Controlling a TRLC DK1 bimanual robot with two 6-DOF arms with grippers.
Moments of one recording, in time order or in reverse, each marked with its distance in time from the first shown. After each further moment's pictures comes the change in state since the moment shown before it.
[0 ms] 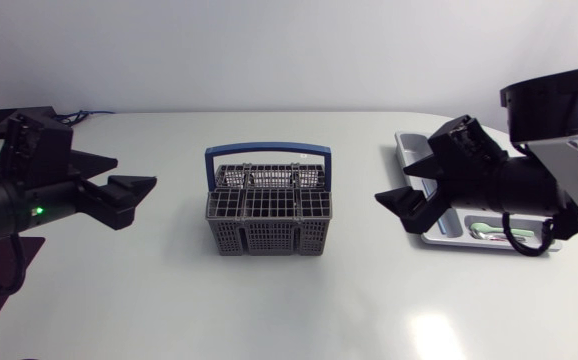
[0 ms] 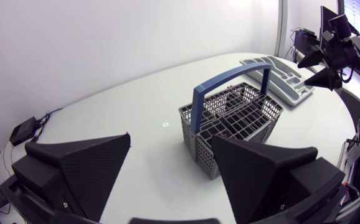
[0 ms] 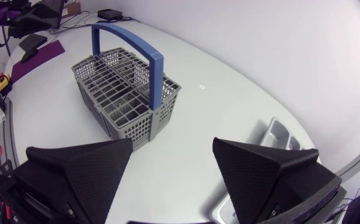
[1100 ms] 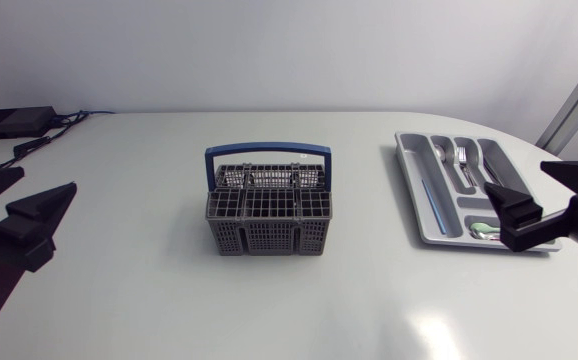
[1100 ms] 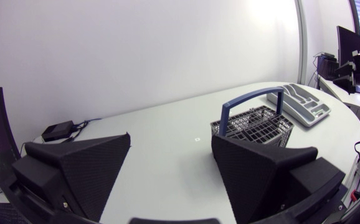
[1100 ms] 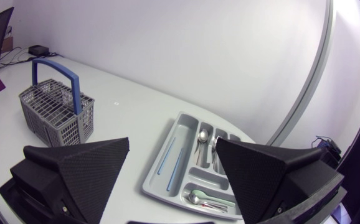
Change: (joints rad) left arm 0.197 -0.493 -0.108 -0.142 0.007 -0.011; right arm -0.330 -0.582 -0.237 0.014 0.115 0.042
